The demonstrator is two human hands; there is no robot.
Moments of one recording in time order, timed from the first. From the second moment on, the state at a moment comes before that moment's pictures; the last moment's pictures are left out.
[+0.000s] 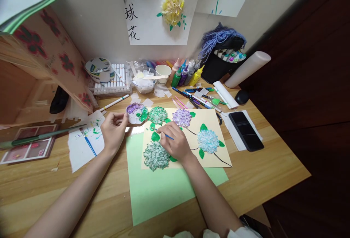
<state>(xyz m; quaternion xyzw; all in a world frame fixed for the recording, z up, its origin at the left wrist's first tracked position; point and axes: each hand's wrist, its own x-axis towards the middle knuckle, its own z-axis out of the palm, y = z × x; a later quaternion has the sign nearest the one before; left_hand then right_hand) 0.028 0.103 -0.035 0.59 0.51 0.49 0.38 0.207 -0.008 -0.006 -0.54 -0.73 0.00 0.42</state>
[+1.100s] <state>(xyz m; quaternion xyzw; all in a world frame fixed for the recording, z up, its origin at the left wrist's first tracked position) 0.027 0.103 -0.037 0.59 0.51 0.49 0.38 0.214 -0.012 -0.003 -0.59 -0.67 0.04 0.45</state>
